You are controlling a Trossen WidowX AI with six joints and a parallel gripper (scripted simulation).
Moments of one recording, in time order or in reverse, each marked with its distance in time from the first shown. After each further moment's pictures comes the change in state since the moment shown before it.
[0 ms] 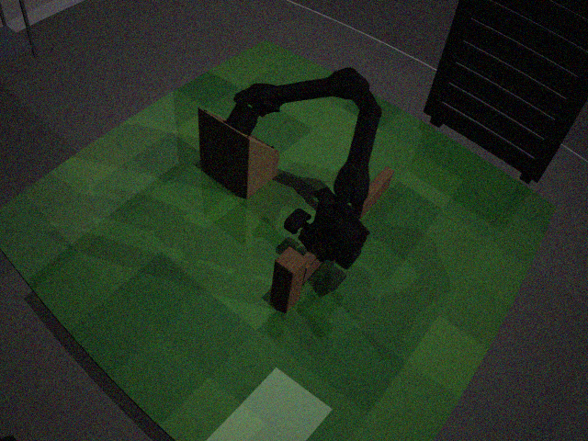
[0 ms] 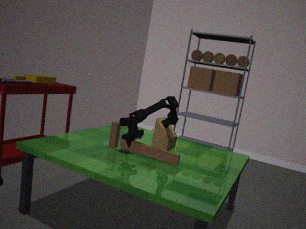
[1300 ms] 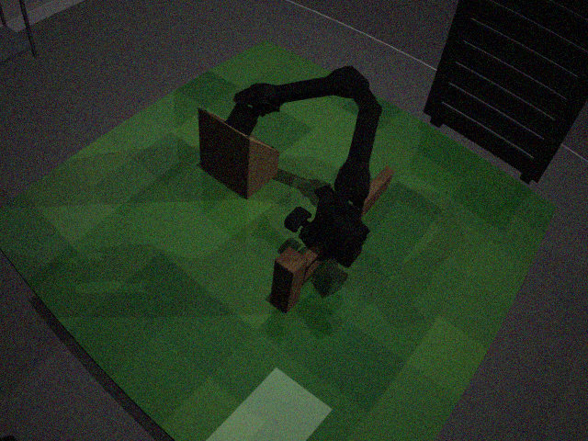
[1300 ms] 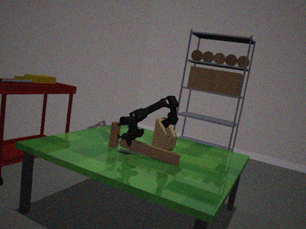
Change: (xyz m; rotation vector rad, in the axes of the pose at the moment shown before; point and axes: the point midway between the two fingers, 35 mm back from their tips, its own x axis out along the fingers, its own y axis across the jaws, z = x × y) arm -0.006 0.000 0.000 -0.001 0.000 0.000
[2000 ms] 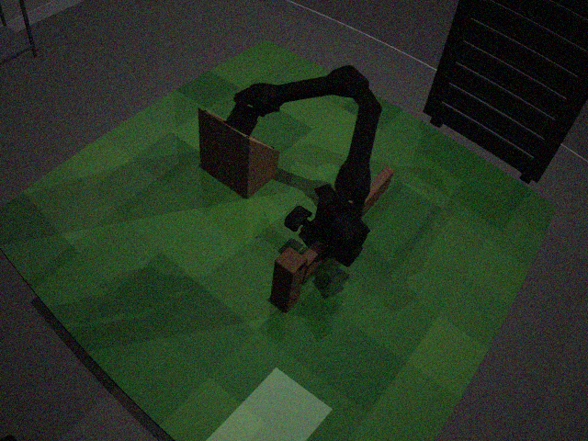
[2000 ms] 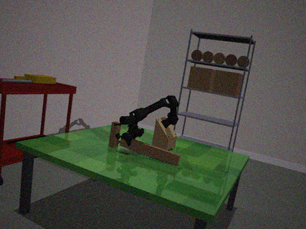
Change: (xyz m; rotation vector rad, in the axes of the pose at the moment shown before) arm -0.003 0.000 0.000 -0.001 0.000 0.000
